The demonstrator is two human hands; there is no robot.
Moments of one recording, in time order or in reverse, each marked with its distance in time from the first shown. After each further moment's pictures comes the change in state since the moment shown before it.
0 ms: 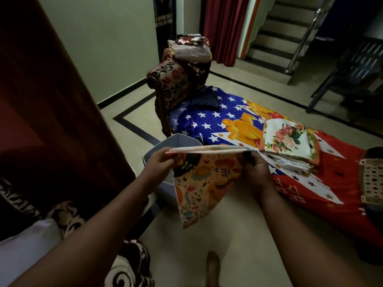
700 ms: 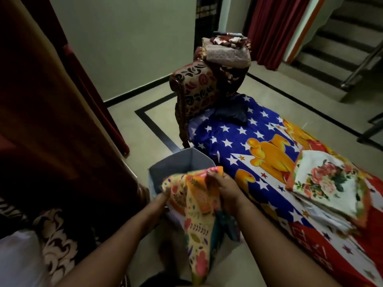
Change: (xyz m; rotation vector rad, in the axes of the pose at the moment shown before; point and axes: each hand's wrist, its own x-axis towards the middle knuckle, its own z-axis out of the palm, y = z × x) left_hand 0.143 -0.144 0.011 -0.346 0.196 -0.615; right_hand 0.222 0.021 0.082 0.042 -0.417 0.576
